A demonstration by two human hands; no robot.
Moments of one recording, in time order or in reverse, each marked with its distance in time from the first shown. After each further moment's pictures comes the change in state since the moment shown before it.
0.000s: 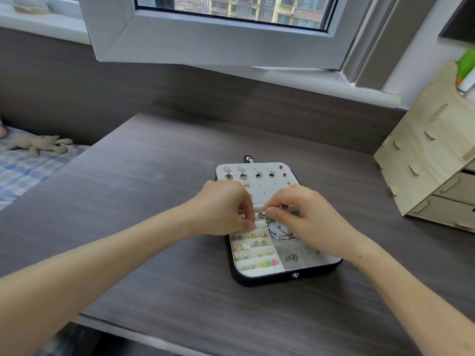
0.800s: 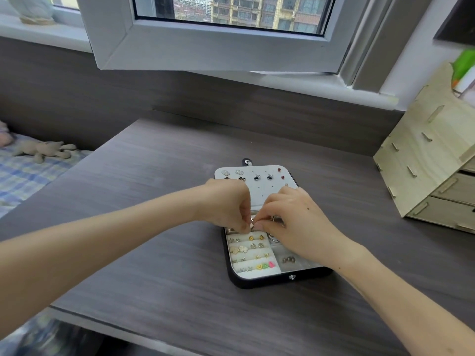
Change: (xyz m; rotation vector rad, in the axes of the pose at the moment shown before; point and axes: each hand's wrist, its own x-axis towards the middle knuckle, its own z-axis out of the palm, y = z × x) left_hand 0.013 0.012 -0.016 0.109 -0.216 -0.055; right_hand 0.003 -0.005 0.012 -0.321 0.061 -0.170
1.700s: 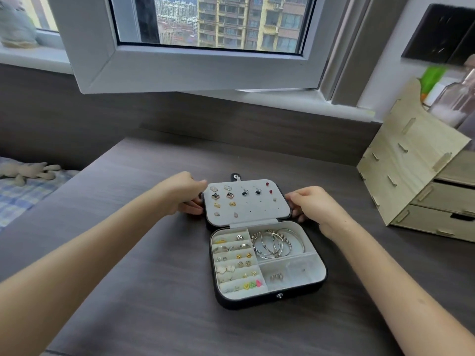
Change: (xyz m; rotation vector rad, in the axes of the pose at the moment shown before) left_hand 0.043 -0.060 -0.006 -0.959 0.273 -0.498; right_hand 0.025 0.074 -0.011 0.712 0.095 0.894
